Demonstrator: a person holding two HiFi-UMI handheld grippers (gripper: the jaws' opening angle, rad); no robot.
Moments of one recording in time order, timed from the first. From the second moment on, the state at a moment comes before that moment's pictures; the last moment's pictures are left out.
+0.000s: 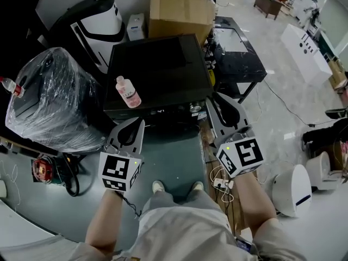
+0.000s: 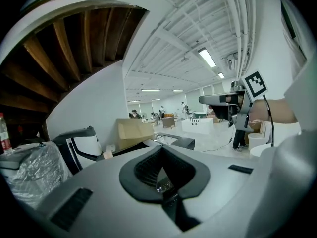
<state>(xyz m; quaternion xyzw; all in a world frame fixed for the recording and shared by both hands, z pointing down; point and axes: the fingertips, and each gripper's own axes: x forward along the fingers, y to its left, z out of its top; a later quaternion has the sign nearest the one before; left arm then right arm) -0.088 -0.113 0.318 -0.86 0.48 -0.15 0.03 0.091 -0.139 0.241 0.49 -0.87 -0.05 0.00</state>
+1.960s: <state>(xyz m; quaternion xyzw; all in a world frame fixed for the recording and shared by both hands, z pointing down) -0.096 -0.088 0.207 -0.86 0.49 -0.09 0.07 0.076 -0.089 0.150 0.45 -0.89 -0.10 0.01</state>
